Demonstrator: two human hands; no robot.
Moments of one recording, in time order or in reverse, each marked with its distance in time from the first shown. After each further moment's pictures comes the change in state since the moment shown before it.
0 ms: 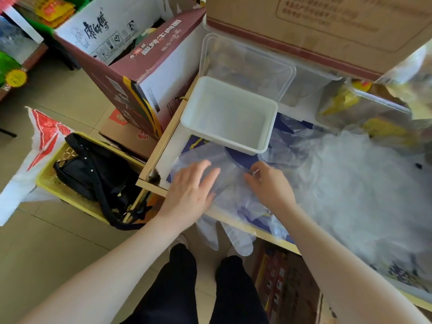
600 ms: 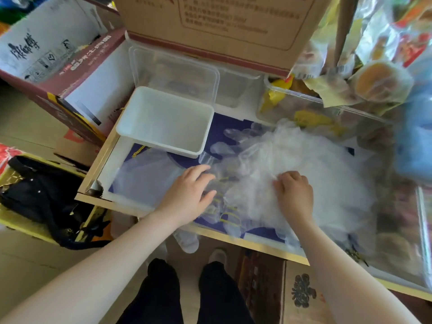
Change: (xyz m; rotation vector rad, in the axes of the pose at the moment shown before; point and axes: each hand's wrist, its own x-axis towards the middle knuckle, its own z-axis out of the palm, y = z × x) left_hand 0.057 0.100 0.010 -0.318 -0.204 0.055; right_hand -0.031 0.171 -0.044 -0.159 0.392 0.128
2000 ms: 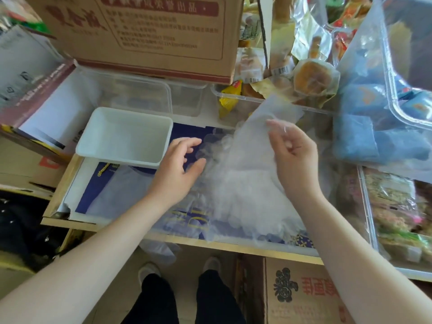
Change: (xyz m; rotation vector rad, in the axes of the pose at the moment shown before) left_hand 0.051 0.084 -0.033 -0.528 0.222 -0.111; right_hand 0.009 -0.021 -0.138 0.957 0.264 0.040
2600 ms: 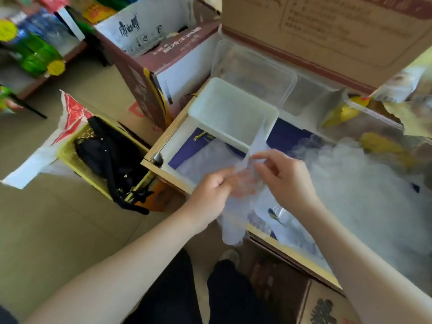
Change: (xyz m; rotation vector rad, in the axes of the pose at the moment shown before) left_hand -0.096 -0.045 -0.072 -0.605 0.062 -0.456; right_hand -0.063 -0.024 0.149 -0.325 -0.706 -0.235
